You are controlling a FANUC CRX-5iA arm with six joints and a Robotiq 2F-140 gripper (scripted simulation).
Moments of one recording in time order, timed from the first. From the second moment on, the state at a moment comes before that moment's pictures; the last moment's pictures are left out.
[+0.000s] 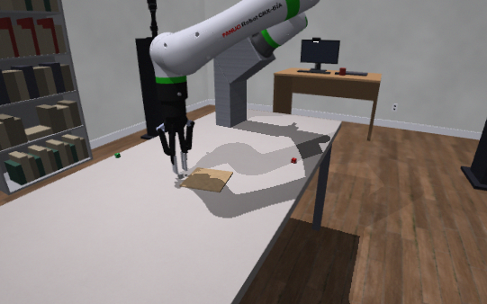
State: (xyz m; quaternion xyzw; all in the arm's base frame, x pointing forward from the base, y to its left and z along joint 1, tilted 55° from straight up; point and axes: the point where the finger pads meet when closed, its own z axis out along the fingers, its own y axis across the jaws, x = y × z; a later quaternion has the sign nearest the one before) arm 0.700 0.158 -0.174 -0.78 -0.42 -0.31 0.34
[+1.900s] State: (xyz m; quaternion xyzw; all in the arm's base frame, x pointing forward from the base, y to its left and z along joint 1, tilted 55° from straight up) arm 0.704 0.175 -0.187 -0.78 -0.42 -0.31 0.34
